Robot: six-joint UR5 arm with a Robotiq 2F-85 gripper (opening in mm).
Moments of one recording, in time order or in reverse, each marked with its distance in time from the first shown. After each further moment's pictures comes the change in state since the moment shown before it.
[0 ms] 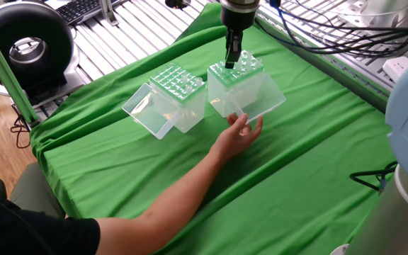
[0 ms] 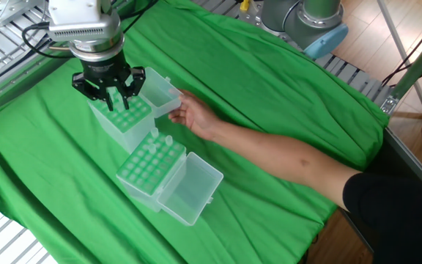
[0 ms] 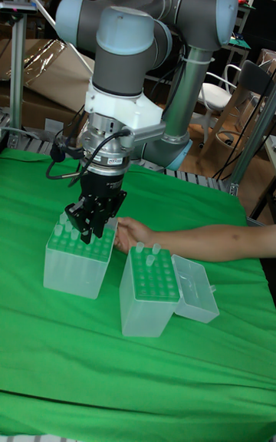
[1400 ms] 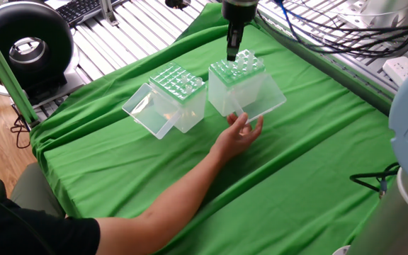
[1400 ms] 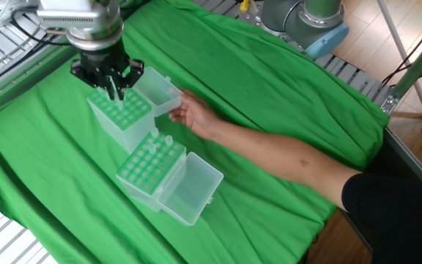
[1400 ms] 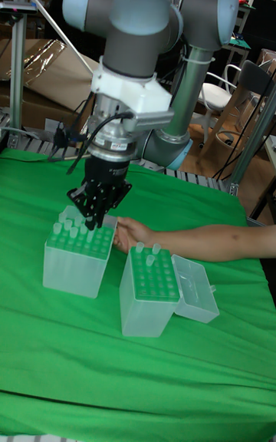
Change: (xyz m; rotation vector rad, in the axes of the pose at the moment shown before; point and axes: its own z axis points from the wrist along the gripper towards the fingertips) arm 0.002 0.002 -0.042 0.019 0.059 0.131
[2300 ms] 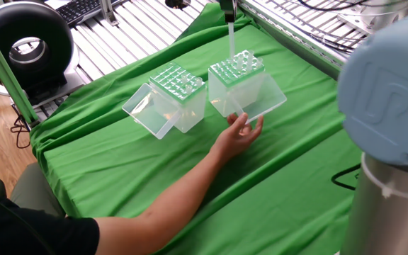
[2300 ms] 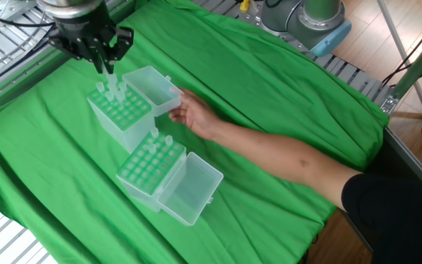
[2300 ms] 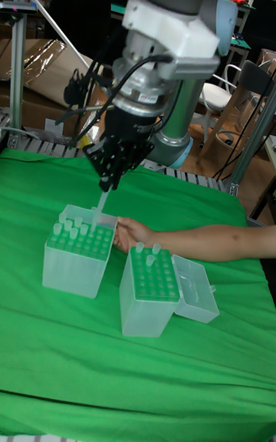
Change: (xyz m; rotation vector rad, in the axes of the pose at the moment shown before) arm -0.018 0.005 -0.103 -0.019 0.131 0.031
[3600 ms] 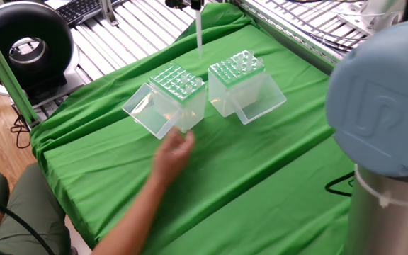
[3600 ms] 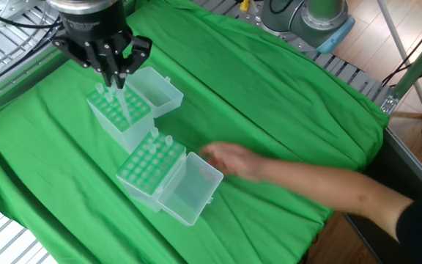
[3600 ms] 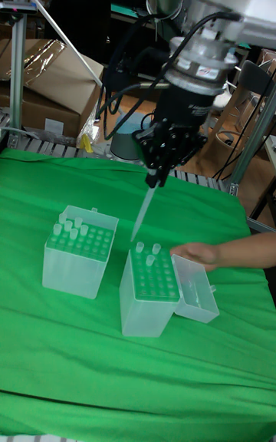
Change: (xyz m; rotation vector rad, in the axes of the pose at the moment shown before) arm -0.065 0.041 -0.054 0.016 -0.109 0.146
